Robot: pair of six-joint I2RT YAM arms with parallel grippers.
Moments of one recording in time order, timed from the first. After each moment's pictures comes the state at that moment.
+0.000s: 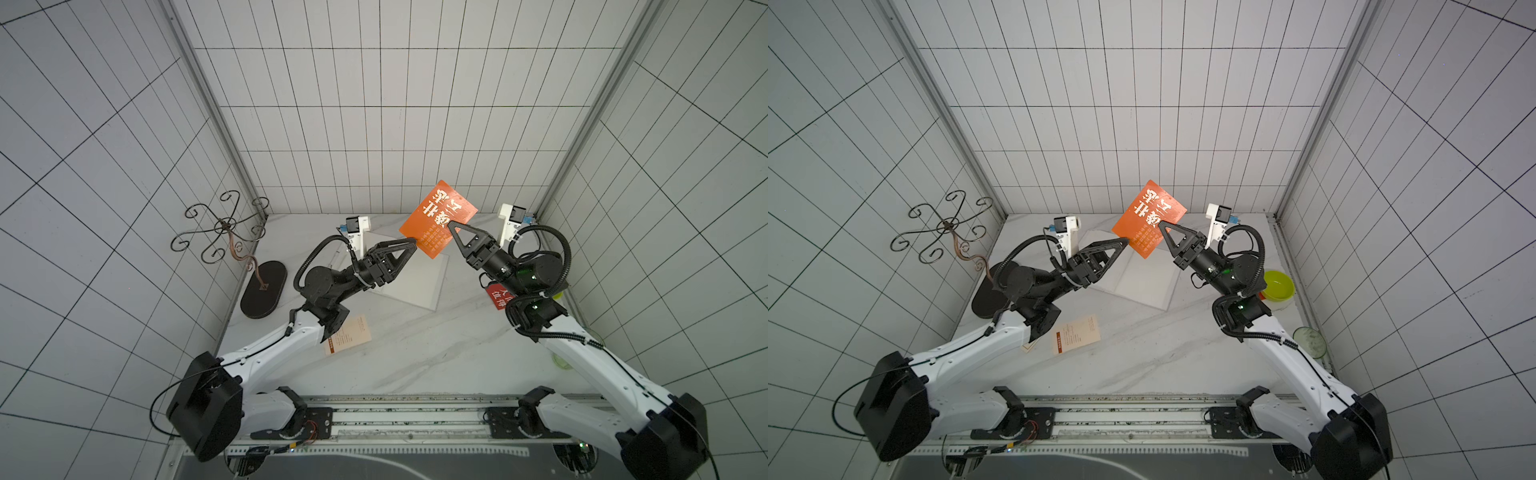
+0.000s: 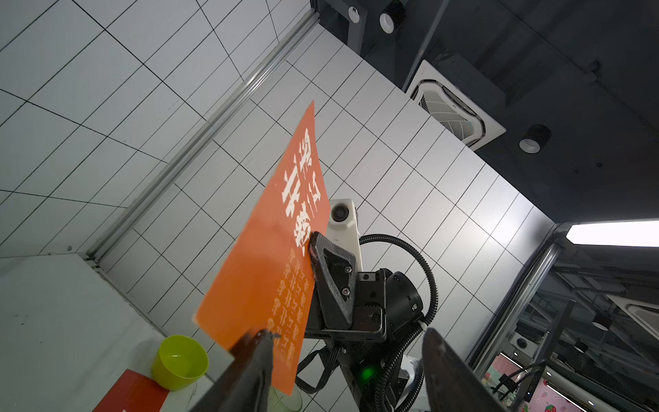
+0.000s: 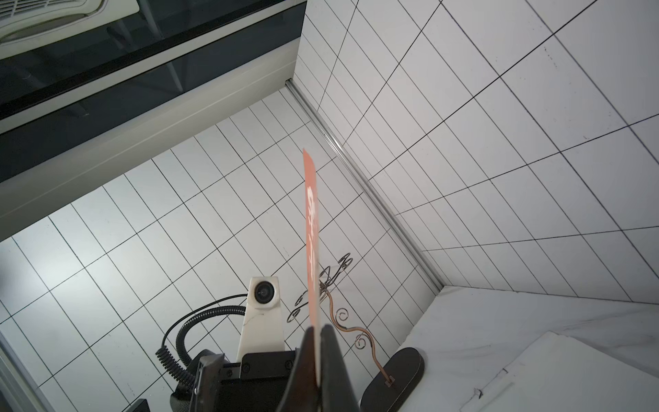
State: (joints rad) left arm -0.63 1.26 0.80 1.02 0.54 -1.09; right arm 0.49 1.09 0.85 0.70 -0.40 0.94
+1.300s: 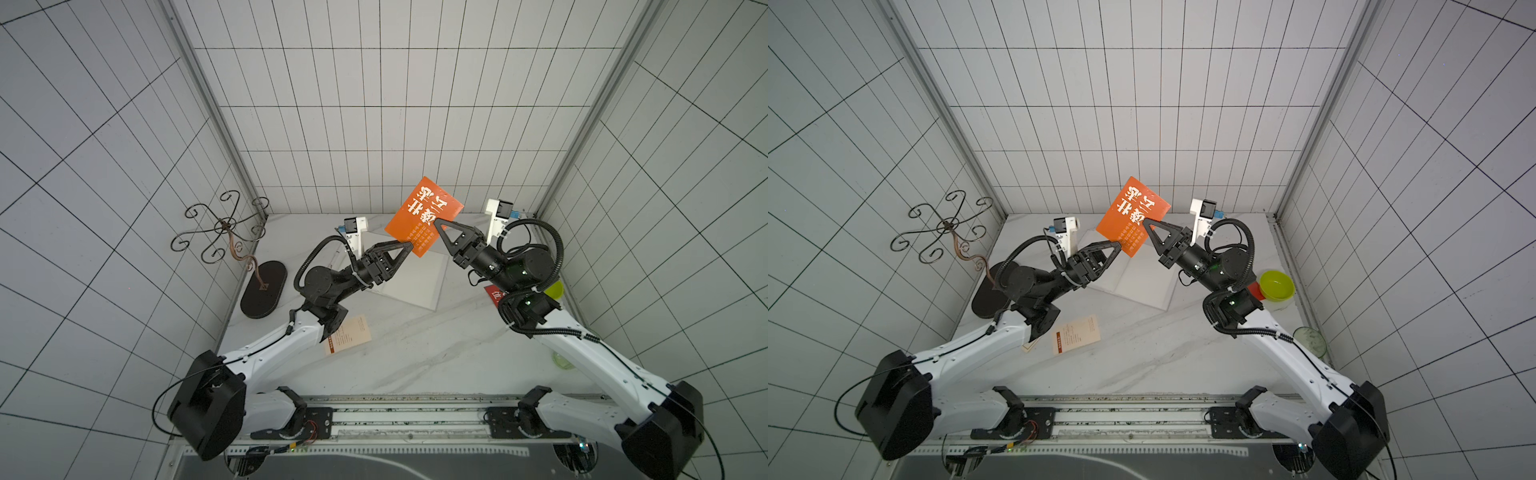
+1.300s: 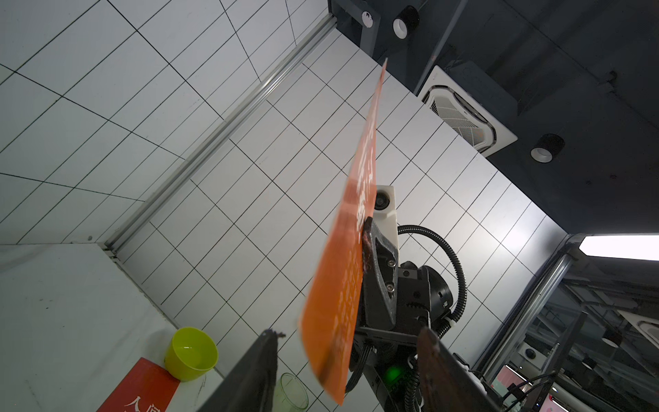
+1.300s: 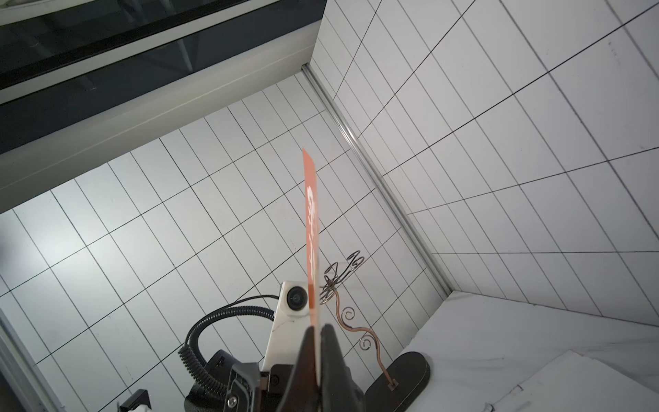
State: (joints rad) left arm -0.60 1.27 0.78 1.03 0.54 -1.11; right arm 0.60 1.14 0.94 0.64 -0.36 0.83
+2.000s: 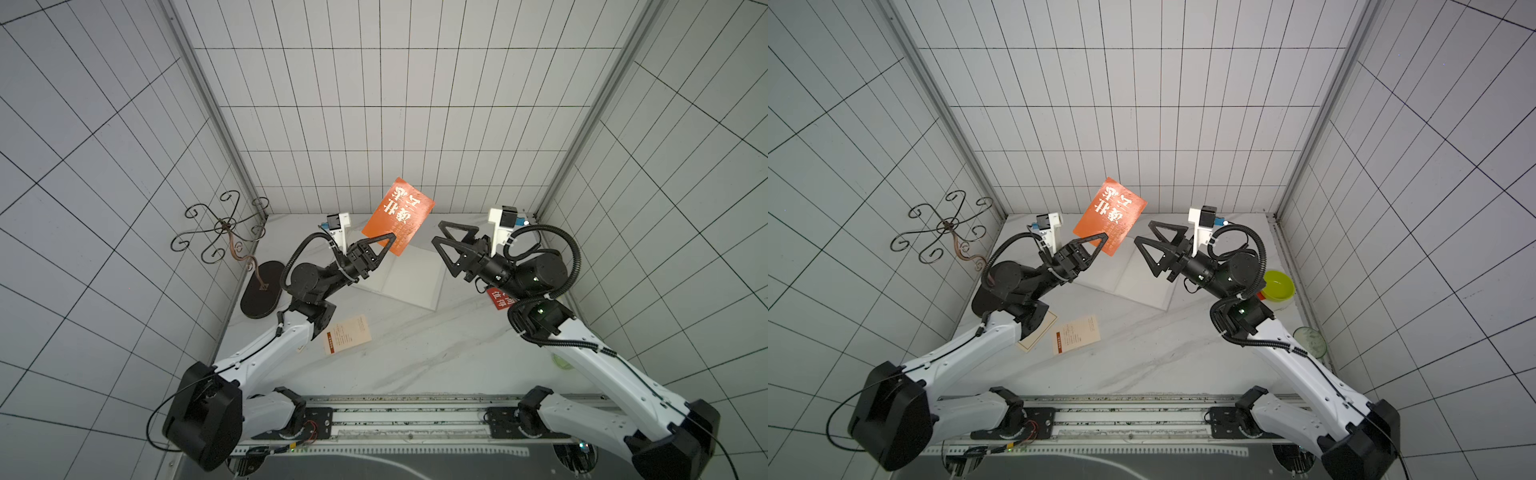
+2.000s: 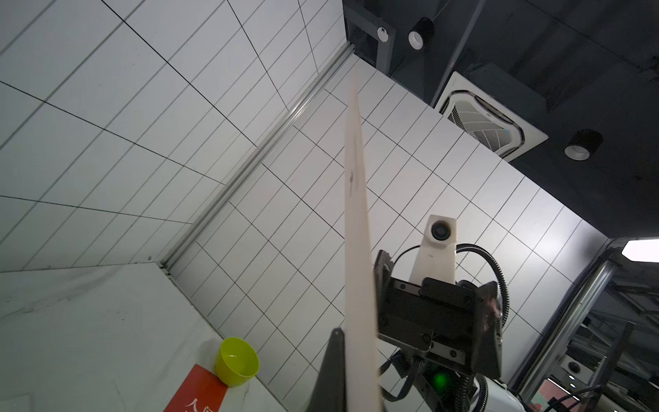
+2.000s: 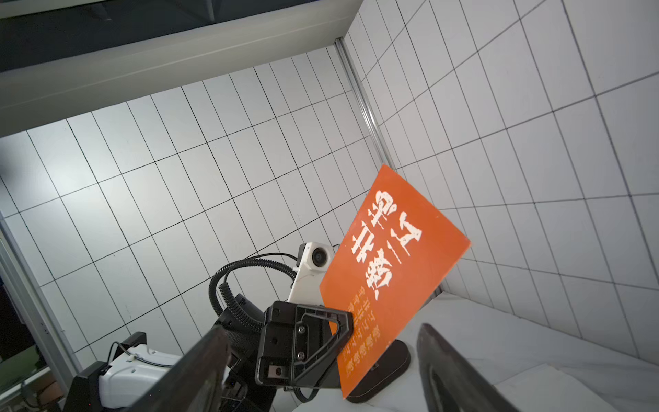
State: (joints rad) left arm -0.44 1.20 0.76 0.95 0.61 -1.03; right arm 0.61 1.00 0.94 0.50 -0.42 0.57
